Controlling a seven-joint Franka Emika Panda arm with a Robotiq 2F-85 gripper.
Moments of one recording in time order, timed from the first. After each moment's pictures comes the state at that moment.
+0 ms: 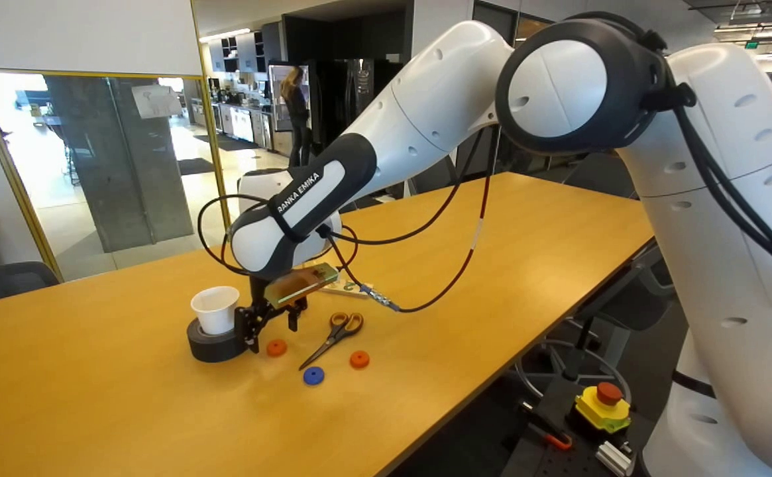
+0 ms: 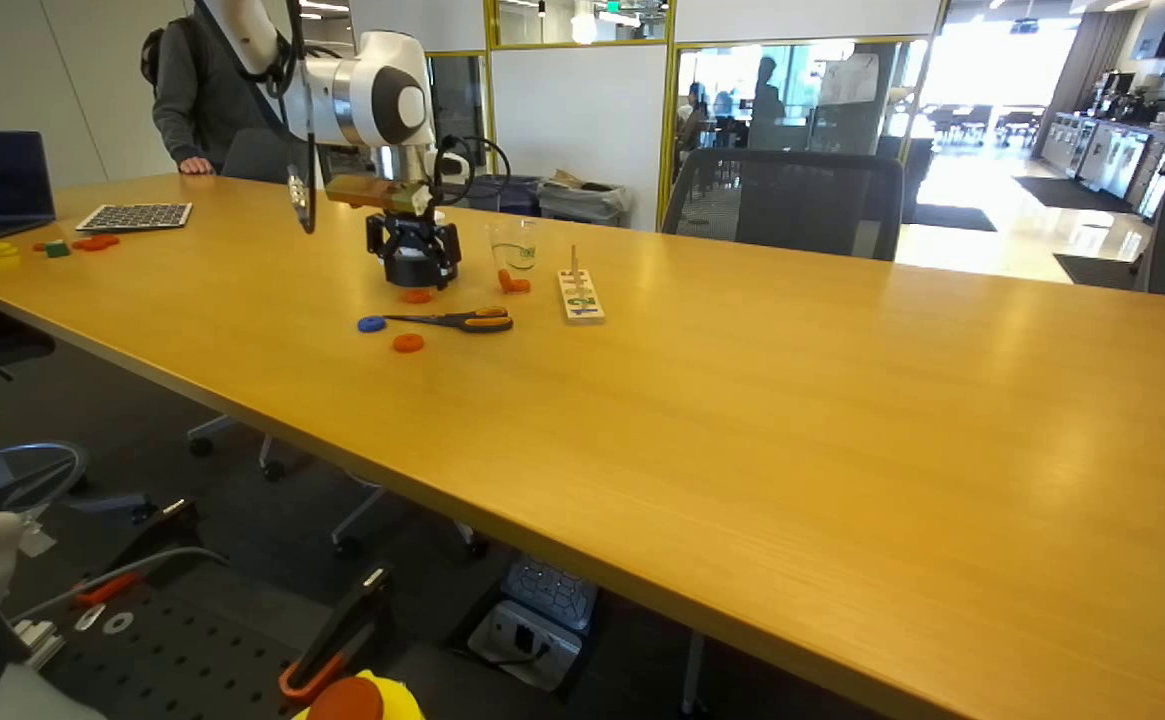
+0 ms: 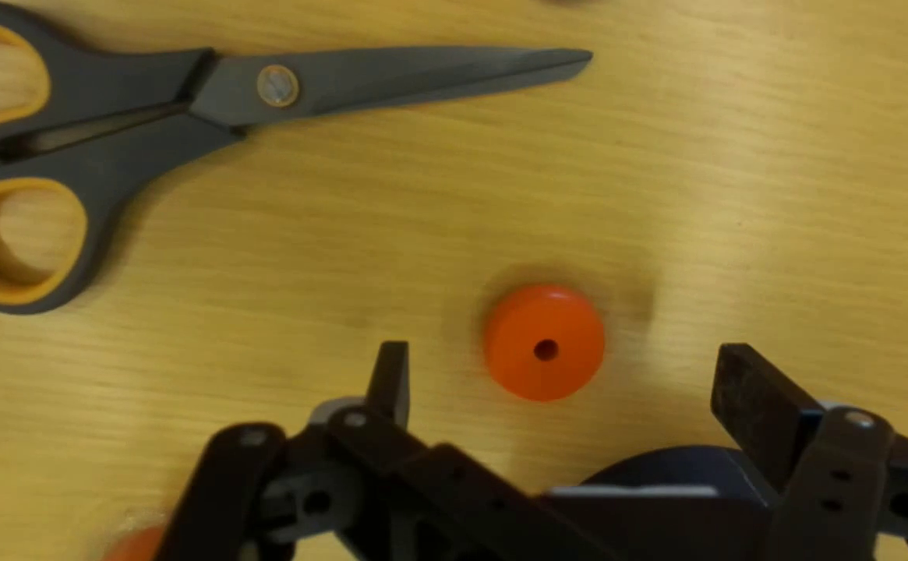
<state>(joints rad) 0.18 0.57 0.09 -1.76 -0.03 2.38 0.18</state>
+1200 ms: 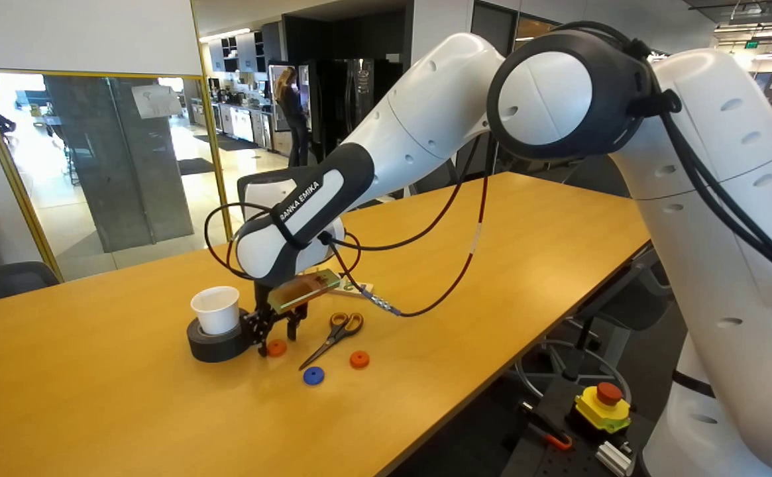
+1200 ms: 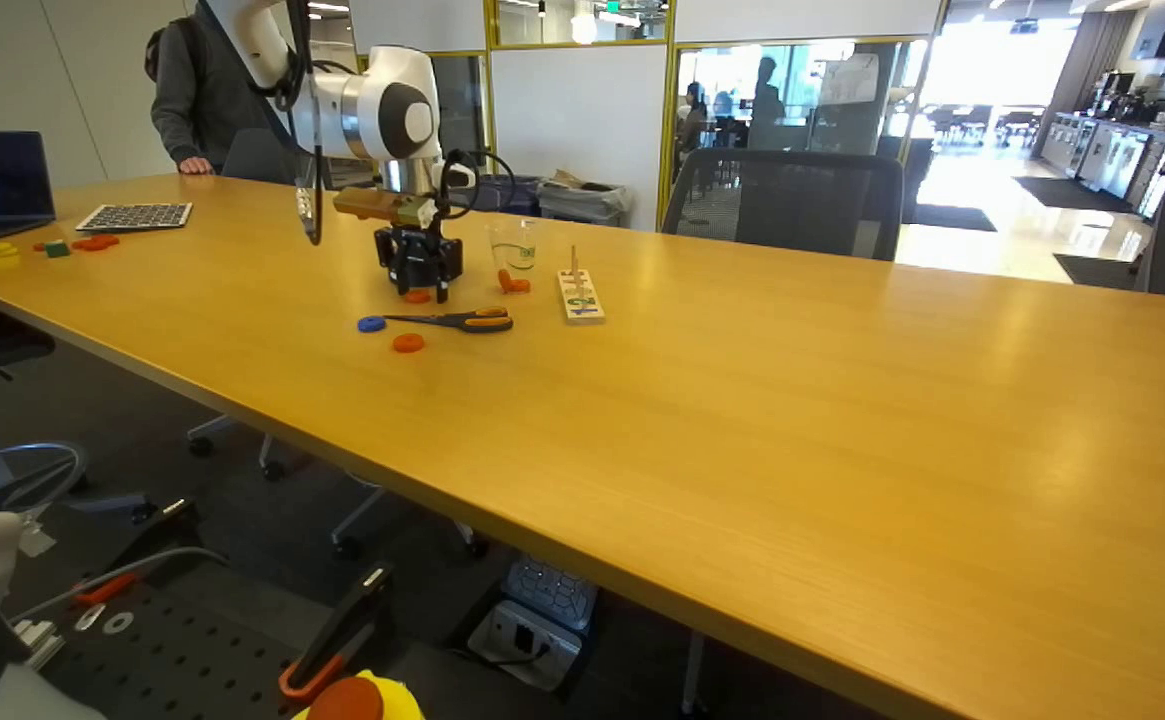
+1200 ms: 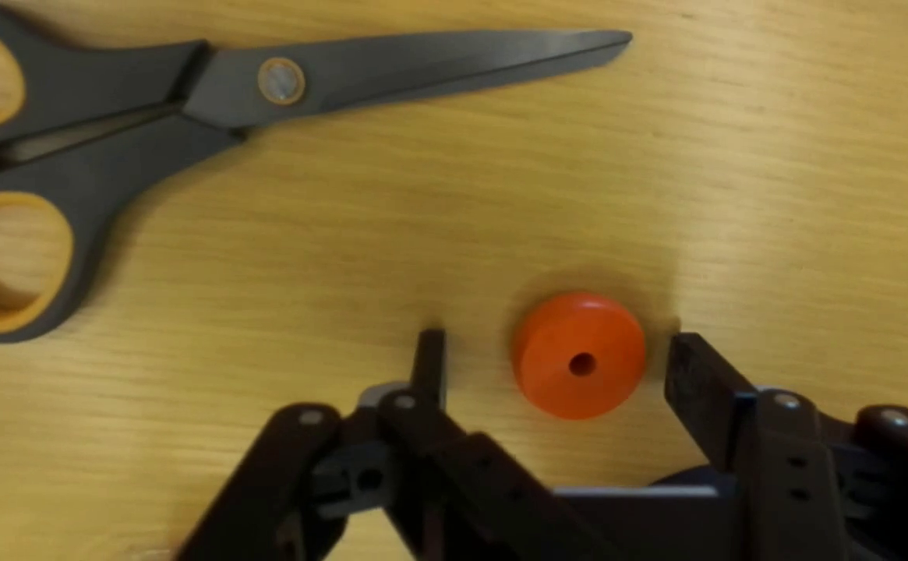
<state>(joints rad) 0.17 0.60 0.08 -1.76 -0.01 2.41 0.18</state>
